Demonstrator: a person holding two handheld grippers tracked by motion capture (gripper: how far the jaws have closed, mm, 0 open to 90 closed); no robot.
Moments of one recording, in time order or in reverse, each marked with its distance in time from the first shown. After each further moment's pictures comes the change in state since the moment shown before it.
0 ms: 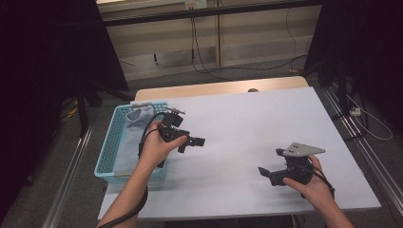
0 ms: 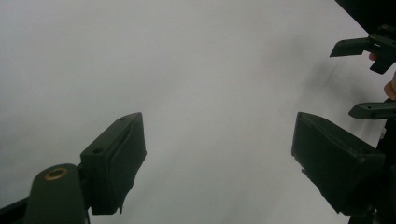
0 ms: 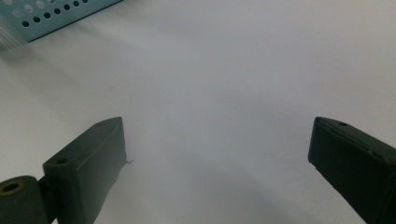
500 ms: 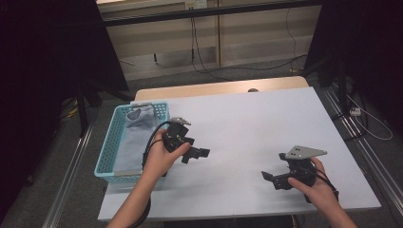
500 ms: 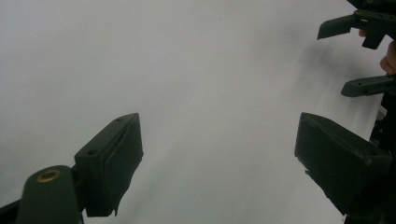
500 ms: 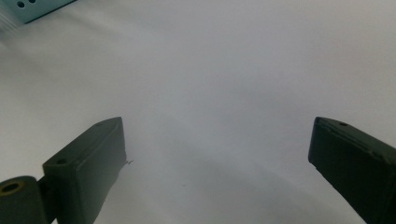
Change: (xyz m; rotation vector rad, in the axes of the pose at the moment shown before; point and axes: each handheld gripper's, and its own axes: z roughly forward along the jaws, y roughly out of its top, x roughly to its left) left arm -0.019 -0.021 0.010 -0.010 -0.036 0.094; right arm -0.001 -0.008 -0.008 0.054 -0.002 0.013
